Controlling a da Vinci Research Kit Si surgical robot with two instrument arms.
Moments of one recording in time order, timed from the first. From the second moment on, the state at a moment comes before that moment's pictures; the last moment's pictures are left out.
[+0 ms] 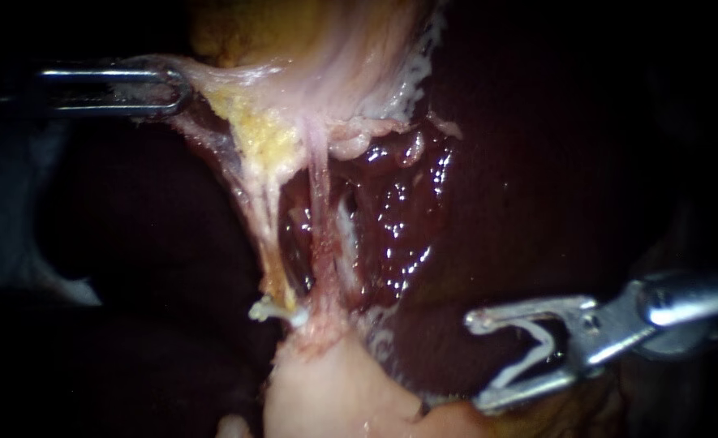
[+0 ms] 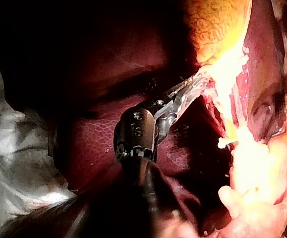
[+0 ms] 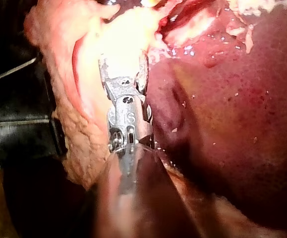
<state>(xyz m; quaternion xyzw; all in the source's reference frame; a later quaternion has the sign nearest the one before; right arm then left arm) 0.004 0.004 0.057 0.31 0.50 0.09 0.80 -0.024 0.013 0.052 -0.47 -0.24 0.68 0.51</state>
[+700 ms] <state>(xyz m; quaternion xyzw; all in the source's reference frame) 0.017 0.008 0.063 0.33 0.49 0.18 0.79 -0.025 0.013 0.053 -0.47 -0.24 0.68 0.51</state>
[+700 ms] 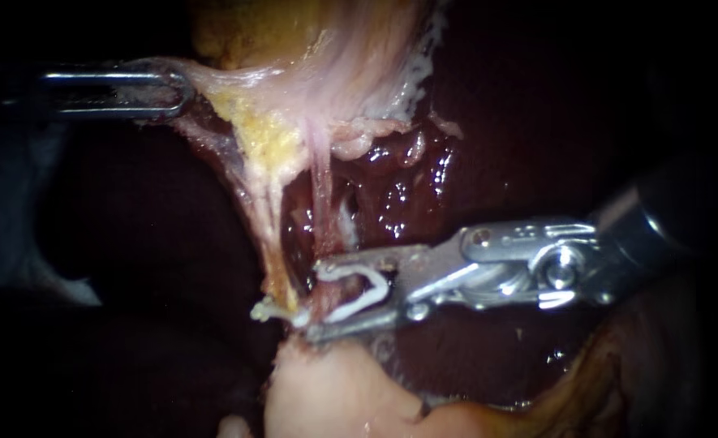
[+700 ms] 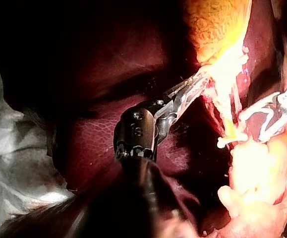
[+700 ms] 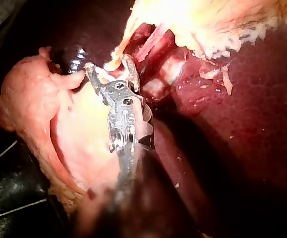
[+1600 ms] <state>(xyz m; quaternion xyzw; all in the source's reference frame) 0.022 0.008 0.069 0.37 0.49 0.19 0.76 -0.025 0.012 0.053 -0.47 -0.23 0.68 0.51</state>
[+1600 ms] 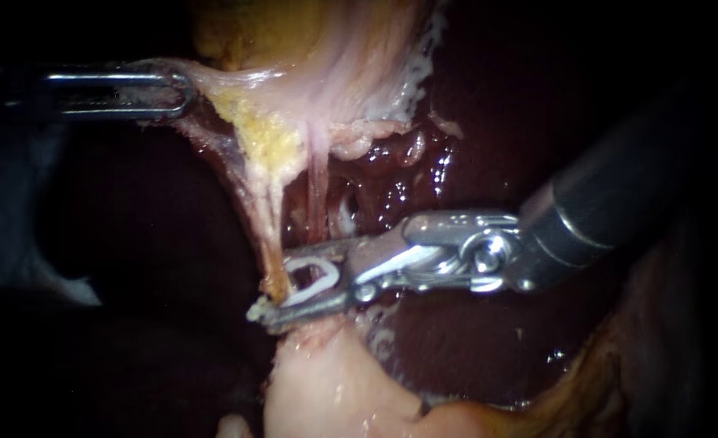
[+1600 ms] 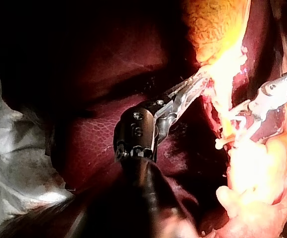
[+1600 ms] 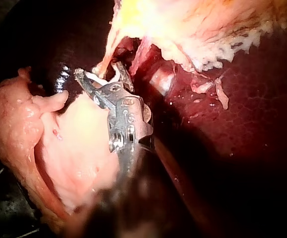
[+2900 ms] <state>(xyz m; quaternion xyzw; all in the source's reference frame) 0.025 0.004 0.064 0.43 0.55 0.16 0.70 -0.025 0.012 0.053 -0.47 -0.24 0.68 0.51</state>
